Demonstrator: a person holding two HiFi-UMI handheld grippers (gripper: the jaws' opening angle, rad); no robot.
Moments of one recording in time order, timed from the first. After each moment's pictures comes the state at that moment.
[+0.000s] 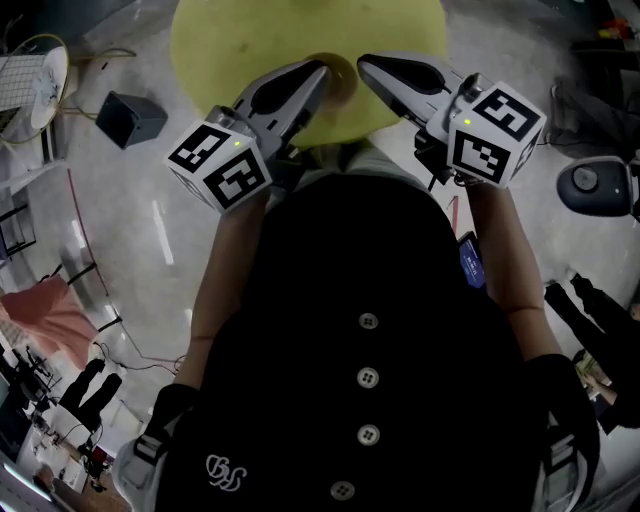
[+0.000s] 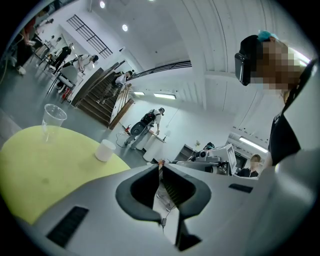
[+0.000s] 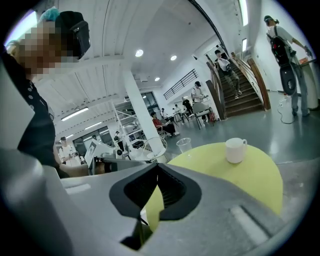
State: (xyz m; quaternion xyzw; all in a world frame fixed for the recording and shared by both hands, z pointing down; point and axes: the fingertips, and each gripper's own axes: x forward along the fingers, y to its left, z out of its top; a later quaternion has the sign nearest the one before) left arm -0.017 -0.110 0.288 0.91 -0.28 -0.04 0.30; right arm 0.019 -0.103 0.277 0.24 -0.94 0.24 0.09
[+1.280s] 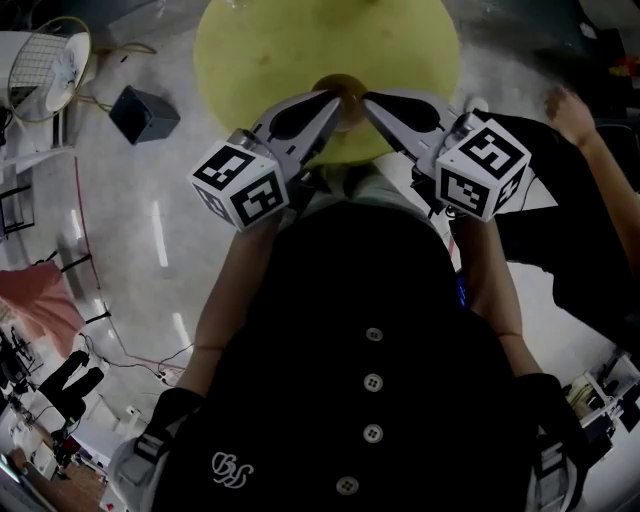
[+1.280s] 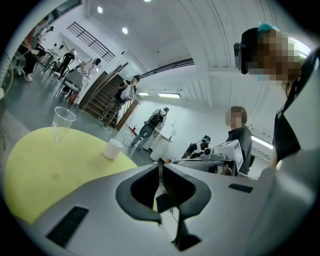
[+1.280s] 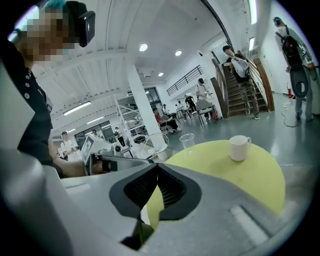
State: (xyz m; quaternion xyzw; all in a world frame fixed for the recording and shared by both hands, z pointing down) left arm -0.019 -0.102 0.304 0.90 -0.32 -0.03 0.30; right arm 0.010 -0.091 0.294 0.23 -0.94 0.22 0.12
